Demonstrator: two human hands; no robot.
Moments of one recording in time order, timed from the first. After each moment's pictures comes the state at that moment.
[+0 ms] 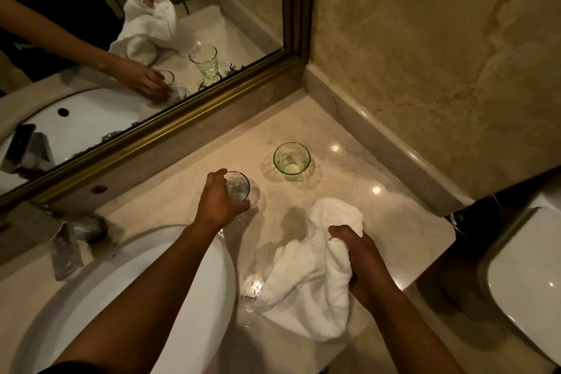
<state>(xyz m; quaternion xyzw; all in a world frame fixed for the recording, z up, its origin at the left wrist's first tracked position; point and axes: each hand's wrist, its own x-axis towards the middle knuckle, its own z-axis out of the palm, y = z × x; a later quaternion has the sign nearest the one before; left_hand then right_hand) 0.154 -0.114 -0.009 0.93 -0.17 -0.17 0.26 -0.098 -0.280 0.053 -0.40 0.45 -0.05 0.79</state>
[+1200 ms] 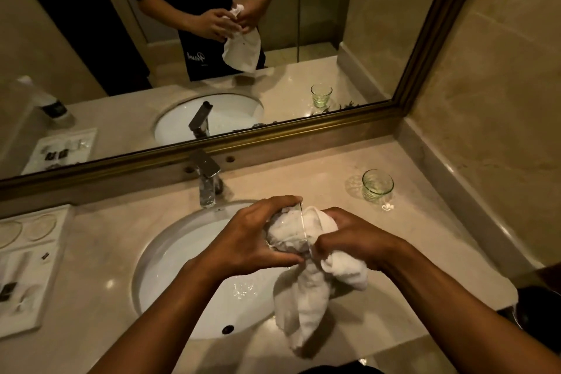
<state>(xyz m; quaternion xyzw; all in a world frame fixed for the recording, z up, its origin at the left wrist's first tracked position) 0.003 0.080 0.192 0.83 -0.39 -0.05 0.40 -0.046 -0.143 0.221 -0.72 -0.03 0.26 0.65</state>
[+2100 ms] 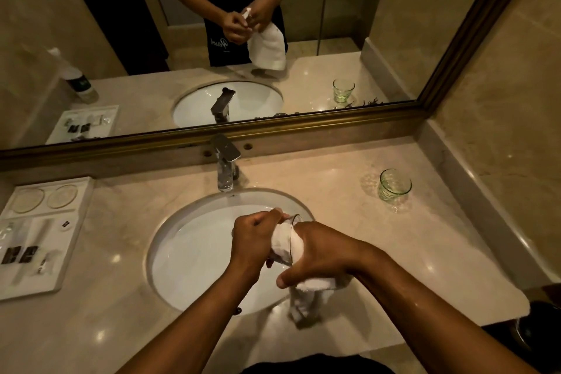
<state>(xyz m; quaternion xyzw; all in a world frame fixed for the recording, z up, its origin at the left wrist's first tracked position) -0.027 0.077 0.152 0.71 0.14 -0.10 0.68 -0.049 -0.070 0.227 -0.87 -0.13 0.29 0.38</state>
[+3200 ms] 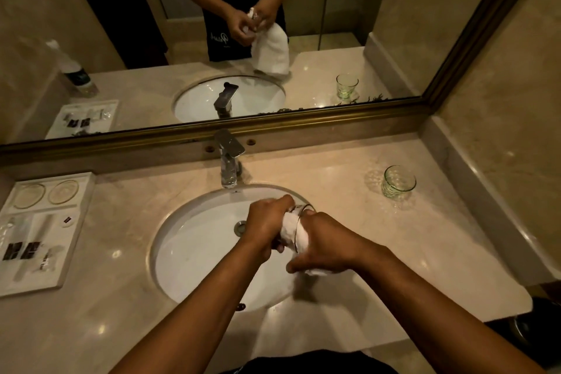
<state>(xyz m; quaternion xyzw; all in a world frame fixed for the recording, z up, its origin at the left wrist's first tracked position) 0.008 0.069 0.149 0.71 0.22 -0.21 0.64 -0.037 -0.066 0.187 -0.91 -0.15 0.20 0.33</state>
